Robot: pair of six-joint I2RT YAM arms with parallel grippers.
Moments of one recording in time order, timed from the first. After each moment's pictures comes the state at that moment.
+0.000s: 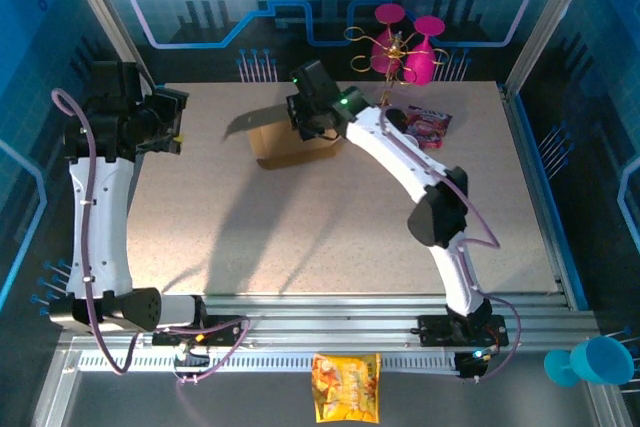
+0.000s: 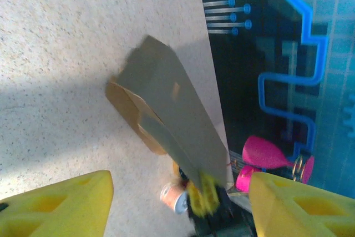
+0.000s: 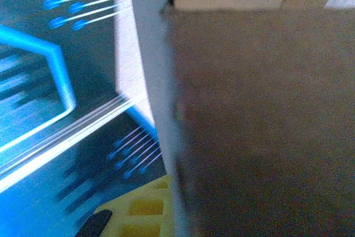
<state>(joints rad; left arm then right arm) 0.12 1.34 1.76 -1.18 0.22 -1.29 0.69 2.22 2.30 -0.87 0.01 1.88</state>
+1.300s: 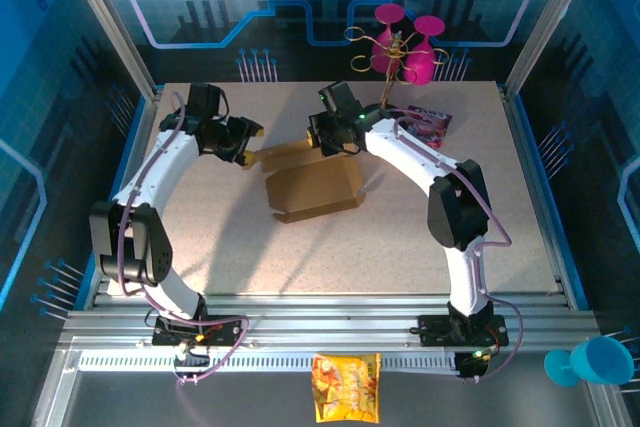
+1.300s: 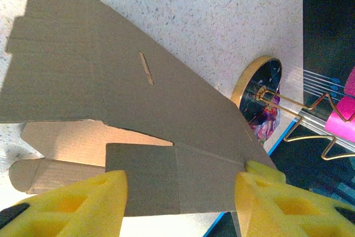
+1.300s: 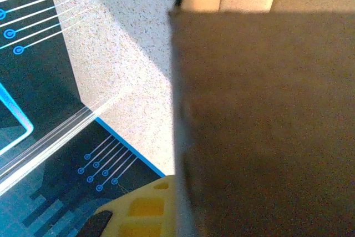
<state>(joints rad) -0.07 1.64 1.39 -0.73 0.44 -1.19 0.59 2.06 1.83 -0.60 -0.16 1.84</state>
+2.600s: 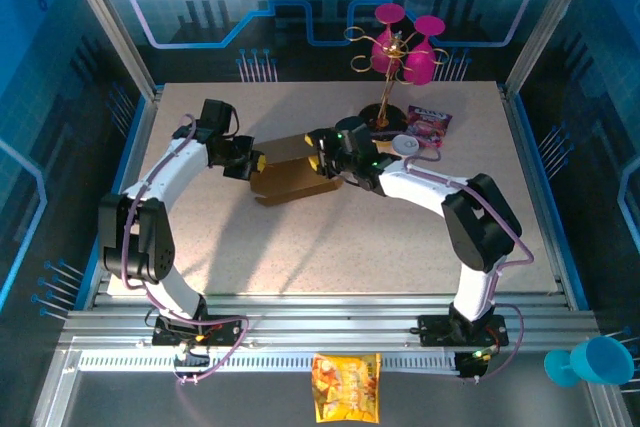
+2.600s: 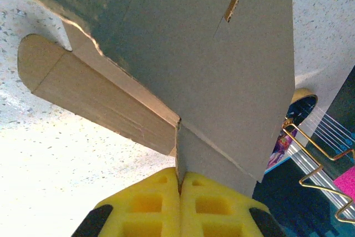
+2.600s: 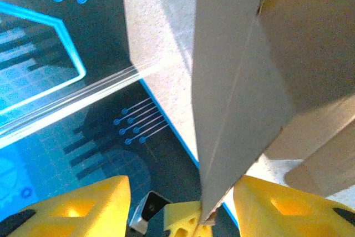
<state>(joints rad) -0.09 1.65 1.27 -0.71 0.43 -1.51 0.64 1.83 1.23 0.14 -0.15 1.79</state>
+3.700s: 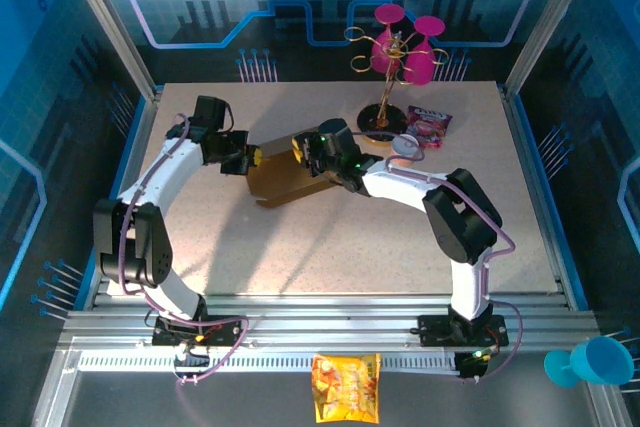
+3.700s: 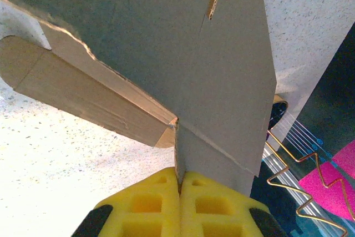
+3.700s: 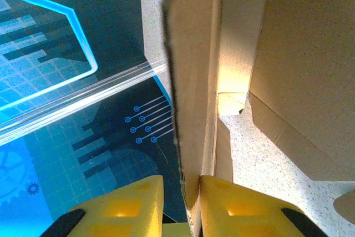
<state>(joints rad) -0.07 1.62 1.28 -0.70 0.43 -1.60 0.69 1.94 1.32 0.20 -0.08 1.82</state>
